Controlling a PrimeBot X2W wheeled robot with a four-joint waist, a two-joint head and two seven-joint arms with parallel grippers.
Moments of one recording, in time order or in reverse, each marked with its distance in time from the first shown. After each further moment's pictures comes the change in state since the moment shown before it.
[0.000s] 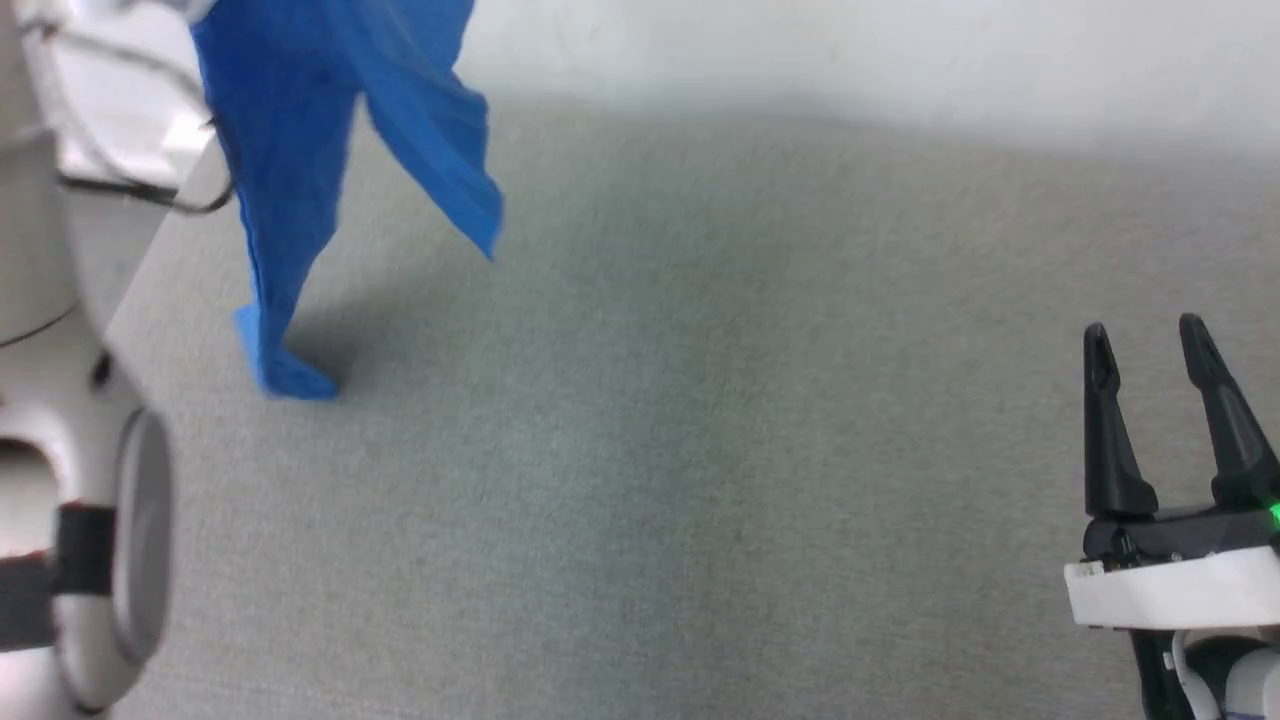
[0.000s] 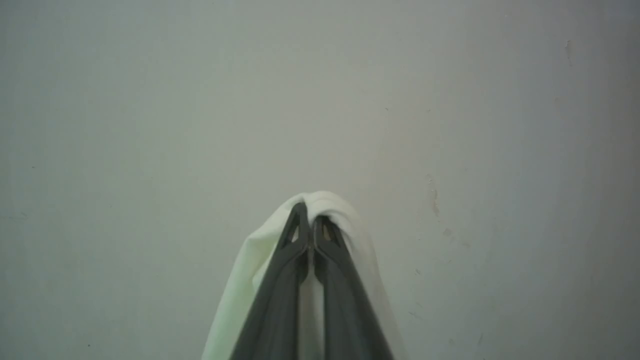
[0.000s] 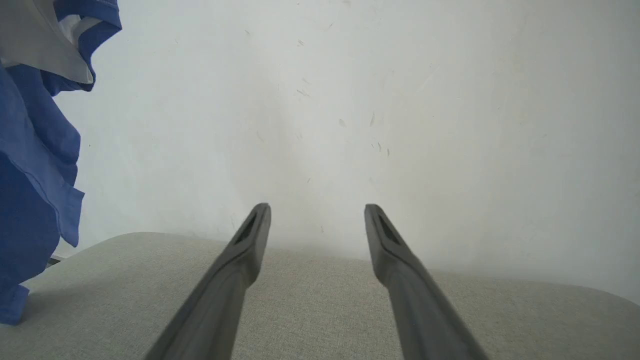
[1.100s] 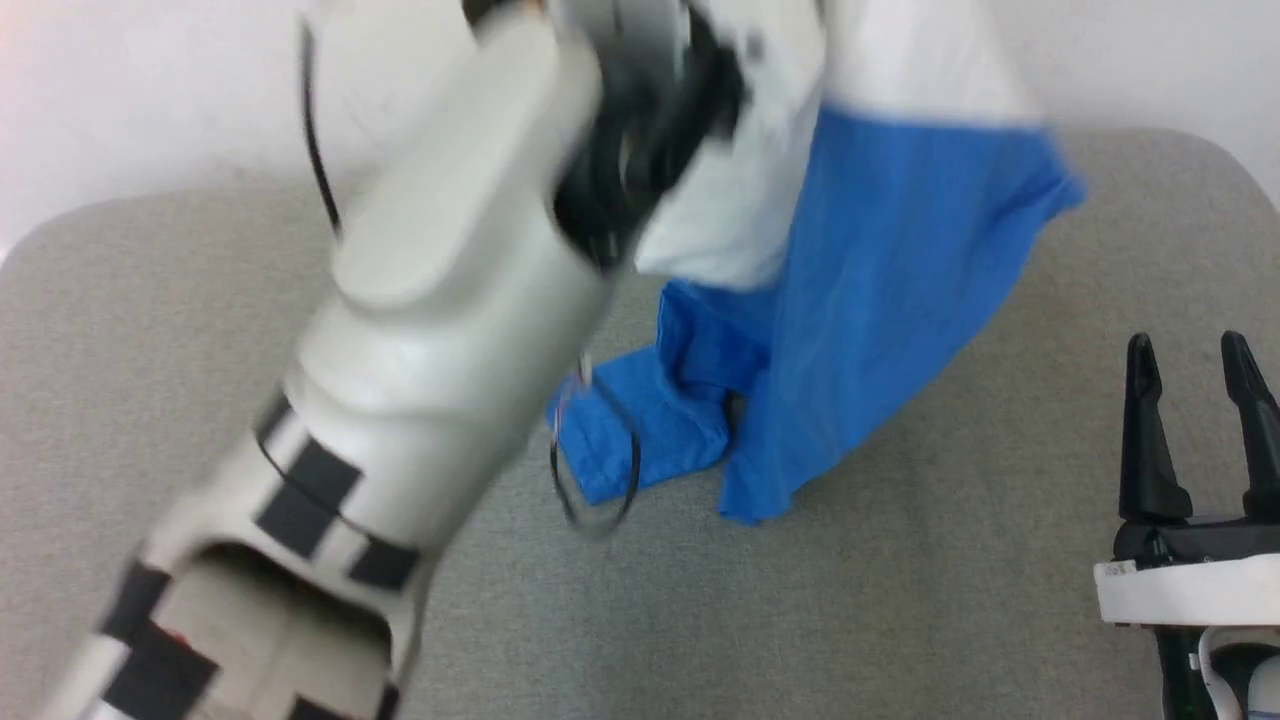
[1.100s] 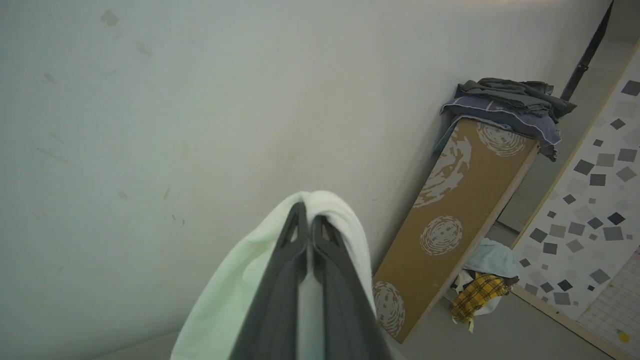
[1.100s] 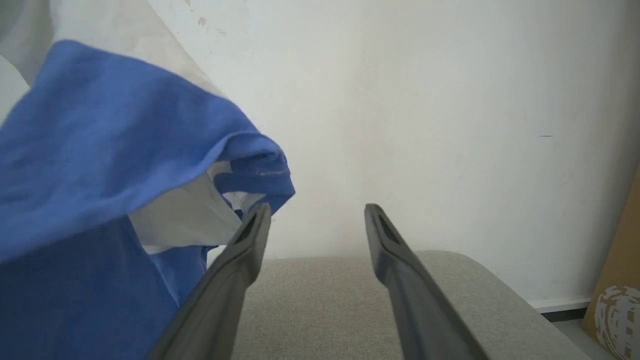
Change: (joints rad) left arm 0.206 -0.216 -0.533 0.096 -0.620 0.145 -0.289; right arm 0.008 0.012 -0.069 0.054 0.028 0.000 -0.034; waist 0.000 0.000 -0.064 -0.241
